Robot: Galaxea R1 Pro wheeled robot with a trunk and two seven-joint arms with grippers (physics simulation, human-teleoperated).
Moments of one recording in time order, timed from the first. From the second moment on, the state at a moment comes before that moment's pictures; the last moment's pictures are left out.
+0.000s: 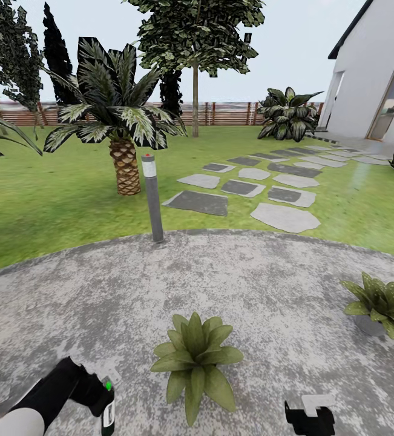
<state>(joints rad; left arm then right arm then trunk) -0.54 0.16 0.09 -0.54 -0.76 0.38 -0.91 -0.47 -0.11 0.58 -0.03 -0.49 -0.44 -0.17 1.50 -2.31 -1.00</state>
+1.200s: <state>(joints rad) -0.69 0.22 -0.05 -0.57 -0.89 0.68 -1.16 -0.47 -0.10 0.57 -0.03 -0.50 -0.44 -0.17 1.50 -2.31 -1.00</state>
